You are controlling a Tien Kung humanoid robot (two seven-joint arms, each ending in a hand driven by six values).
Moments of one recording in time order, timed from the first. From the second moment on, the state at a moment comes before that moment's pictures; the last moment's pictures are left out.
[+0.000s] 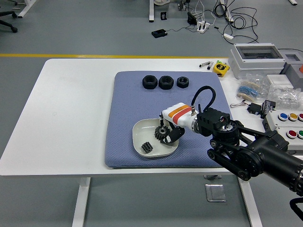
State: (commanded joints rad) left arm -0.14 0.09 -0.25 -0.22 -0.15 0.25 -0.04; right arm 0.96 -0.04 0.33 0.76 -1.96 -0.02 -0.04
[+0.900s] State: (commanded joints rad) left arm -0.14 0.09 -0.25 -0.22 -0.15 0.25 -0.04; right arm 0.97 -0.08 0.37 0.77 -1.94 0.01 -0.04
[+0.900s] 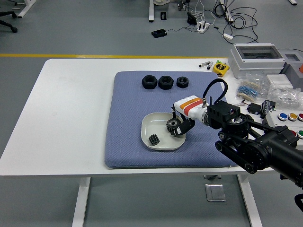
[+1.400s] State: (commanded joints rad) left arm -0.13 0.09 -0.26 -0.22 -0.15 0.25 -0.04; right arm 0.96 -0.08 0.40 0.84 -1.97 -0.03 -0.07
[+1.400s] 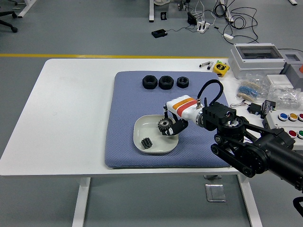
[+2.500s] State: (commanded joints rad) left arm -0.14 0.09 -0.25 -0.22 -0.15 0.25 -0.04; right arm 0.96 -0.03 0.37 0.79 -2.01 -0.07 -0.04
